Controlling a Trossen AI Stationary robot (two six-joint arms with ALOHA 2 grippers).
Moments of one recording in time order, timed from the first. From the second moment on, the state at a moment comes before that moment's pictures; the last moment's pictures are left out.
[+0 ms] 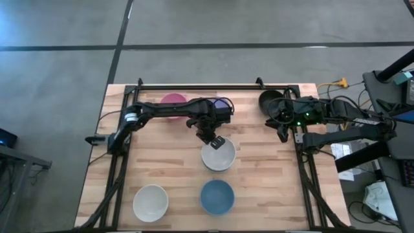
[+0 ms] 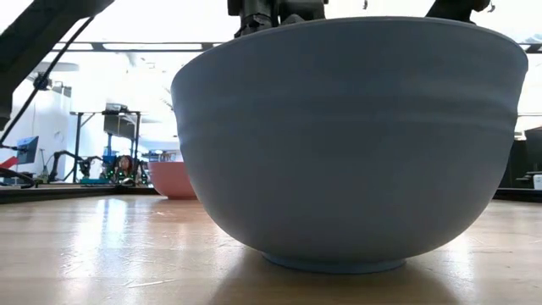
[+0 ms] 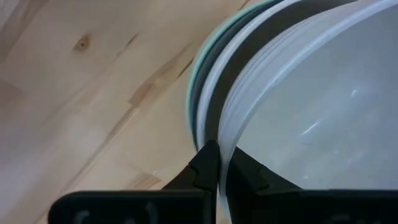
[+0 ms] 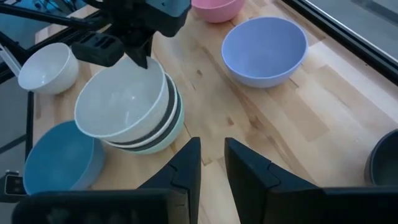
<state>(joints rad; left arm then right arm) 0.11 2.11 2.03 -1.36 0.28 -0.67 -0.07 0.78 1.00 -0.91 0.08 0.41</state>
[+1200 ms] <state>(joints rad) 0.12 2.11 2.02 -1.32 0.27 -0.59 -0.07 0.78 1.00 -0.91 0.08 0.42</state>
